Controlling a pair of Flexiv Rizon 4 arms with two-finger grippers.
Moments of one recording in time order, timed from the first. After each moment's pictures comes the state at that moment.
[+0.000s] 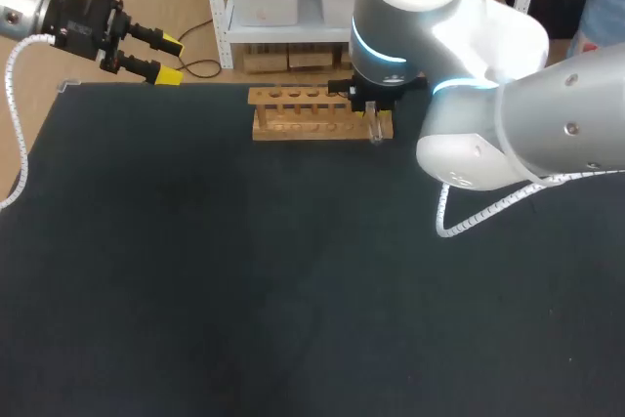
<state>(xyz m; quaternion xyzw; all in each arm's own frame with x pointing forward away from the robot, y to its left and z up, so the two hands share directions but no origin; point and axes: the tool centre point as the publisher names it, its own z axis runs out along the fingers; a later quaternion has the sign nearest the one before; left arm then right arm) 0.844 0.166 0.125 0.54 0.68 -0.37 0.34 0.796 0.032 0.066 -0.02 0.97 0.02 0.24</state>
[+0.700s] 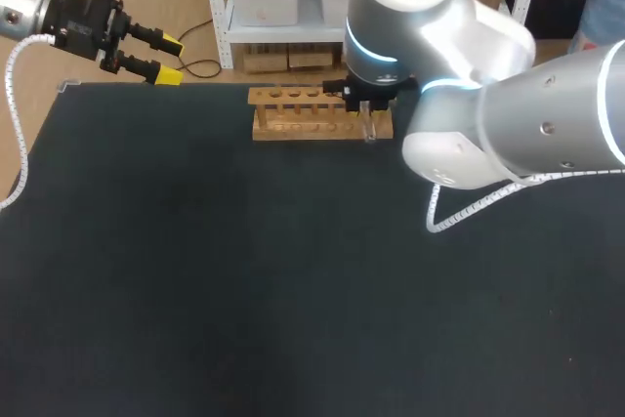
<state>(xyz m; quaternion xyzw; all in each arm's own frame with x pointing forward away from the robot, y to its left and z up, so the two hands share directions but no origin) 0.844 0.166 0.125 0.54 0.68 -0.37 0.34 0.810 0.039 0.055 -0.02 0.97 0.02 0.24</state>
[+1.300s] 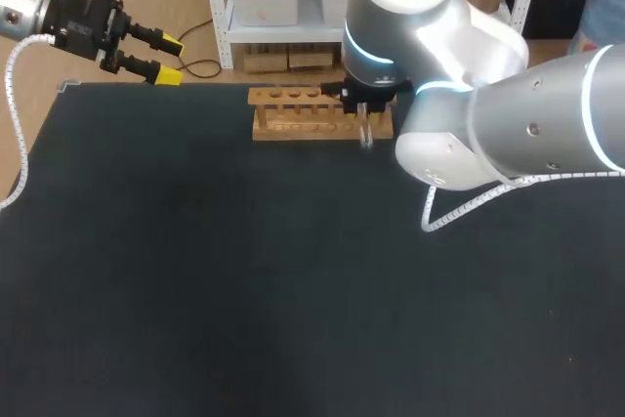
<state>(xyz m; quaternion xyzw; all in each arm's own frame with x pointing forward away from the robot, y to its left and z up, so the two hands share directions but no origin) 0.844 0.166 0.125 0.54 0.68 -0.37 0.34 0.814 0.043 0.045 -0.02 0.97 0.02 0.23</state>
